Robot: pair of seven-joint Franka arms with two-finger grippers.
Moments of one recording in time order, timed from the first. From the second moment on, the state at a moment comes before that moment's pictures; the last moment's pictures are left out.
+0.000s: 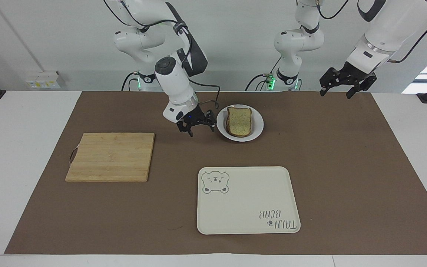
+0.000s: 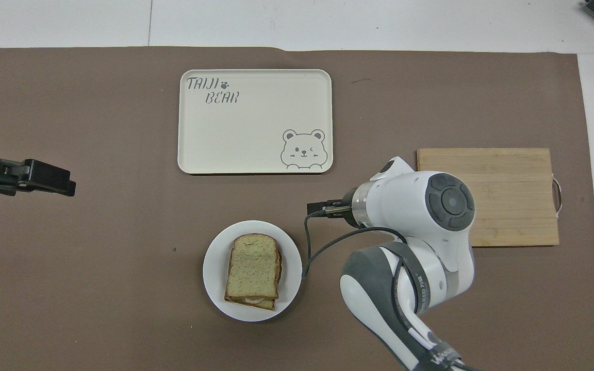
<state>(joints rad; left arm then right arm) 0.07 -0.05 -0.17 -1.60 -0.13 1.48 -0.01 0.30 0.09 0.15 -2.09 0.28 2.36 0.25</state>
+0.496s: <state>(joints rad) 0.07 -0.08 -0.16 -1.76 -0.31 1.50 0.12 0.26 0.05 0.15 -1.97 0.17 2.18 0.38</state>
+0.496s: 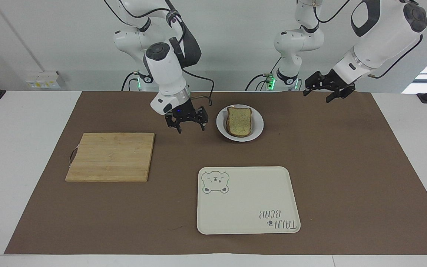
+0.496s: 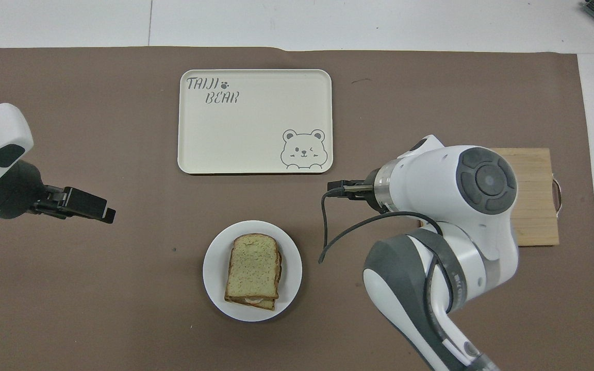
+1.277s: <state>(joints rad) 0.07 -0.27 -0.16 -2.22 -0.47 1.77 0.36 0.15 -0.06 0.12 -1.75 0.12 1.78 0.38</state>
